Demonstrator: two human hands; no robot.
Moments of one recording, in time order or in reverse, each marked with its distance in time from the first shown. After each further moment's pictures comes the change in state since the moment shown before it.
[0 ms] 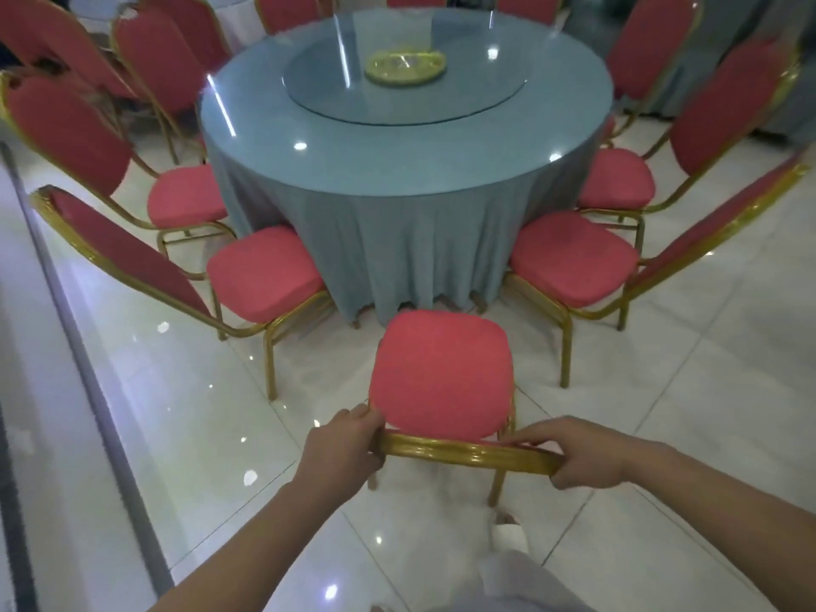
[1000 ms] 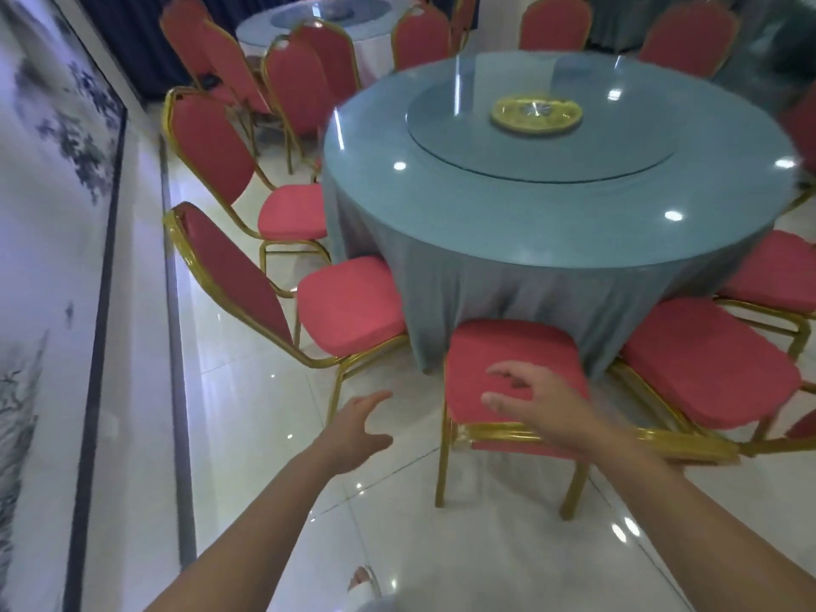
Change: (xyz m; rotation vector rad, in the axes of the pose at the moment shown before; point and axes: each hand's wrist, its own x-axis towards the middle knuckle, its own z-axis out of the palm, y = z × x) left_hand 0.131 -0.180 -0.037 -0.660 -0.077 -0.388; right_hand 0.199 -0.171 -0.147 0.241 0.438 -0.189
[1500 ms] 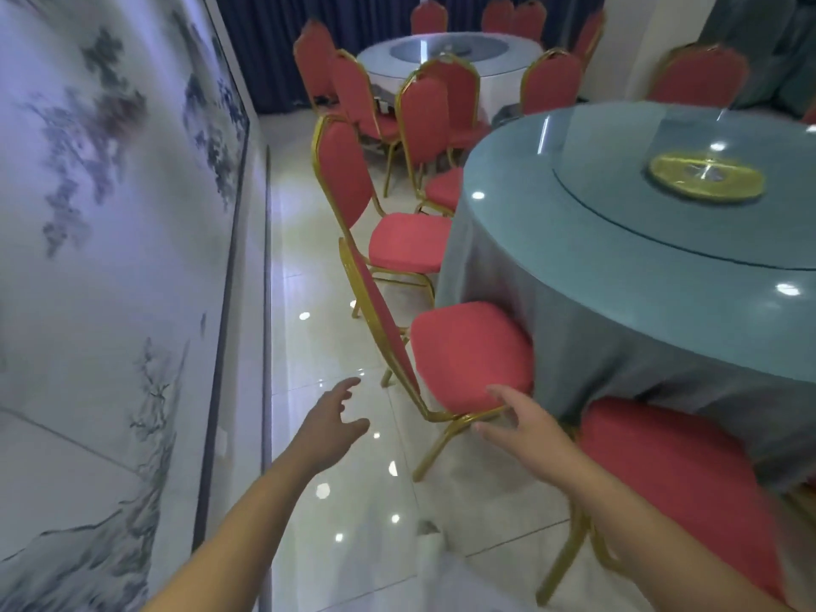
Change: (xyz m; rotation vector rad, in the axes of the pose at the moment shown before) left_hand 0.011 -0.229 -0.272 -0.236 0.388 -0.134; right_hand 0.203 -0.201 0.223 0.066 -0.093 -0.050
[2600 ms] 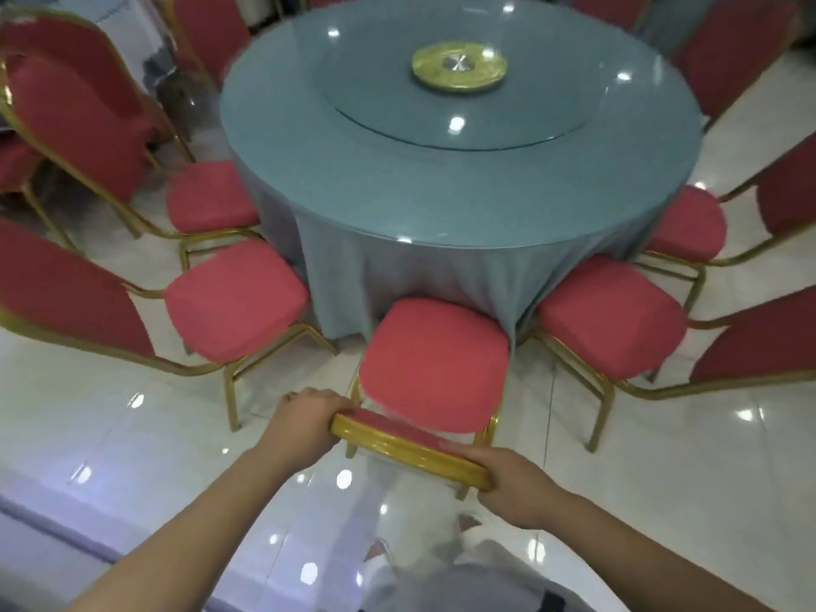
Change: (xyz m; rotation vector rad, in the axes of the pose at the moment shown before) left_hand 0.508 0.037 -0.159 0.983 -0.714 1.047; right_hand 0.286 -0.163 0.199 0.107 0.245 0.597
